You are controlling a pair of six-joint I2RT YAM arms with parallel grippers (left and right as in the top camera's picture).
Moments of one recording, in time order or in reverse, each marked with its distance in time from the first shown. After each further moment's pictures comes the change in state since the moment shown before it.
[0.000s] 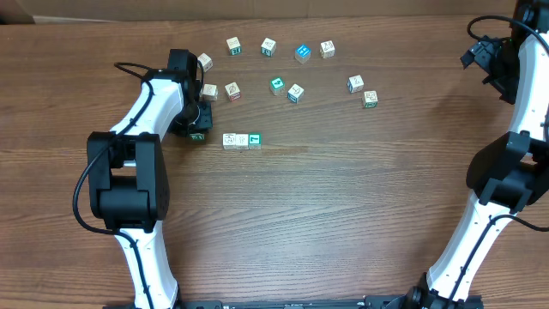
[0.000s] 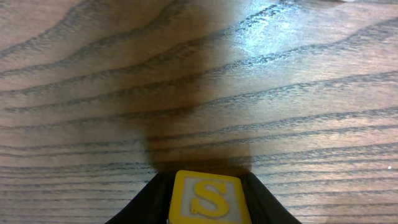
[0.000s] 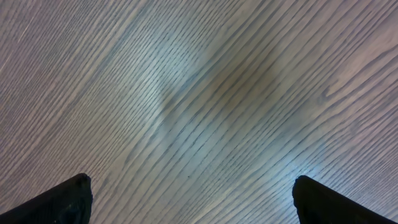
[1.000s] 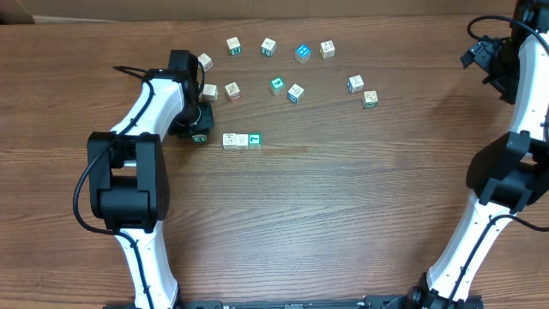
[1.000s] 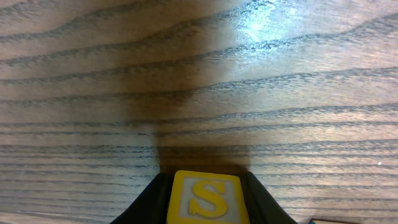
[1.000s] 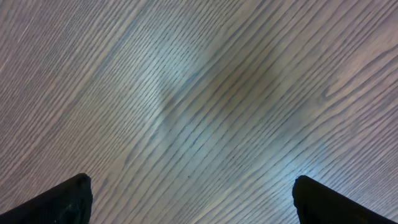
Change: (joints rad) left arm -0.006 0.000 0.003 -0.027 0.022 -0.076; right arm 0.000 0.000 0.000 0.000 0.001 0.000
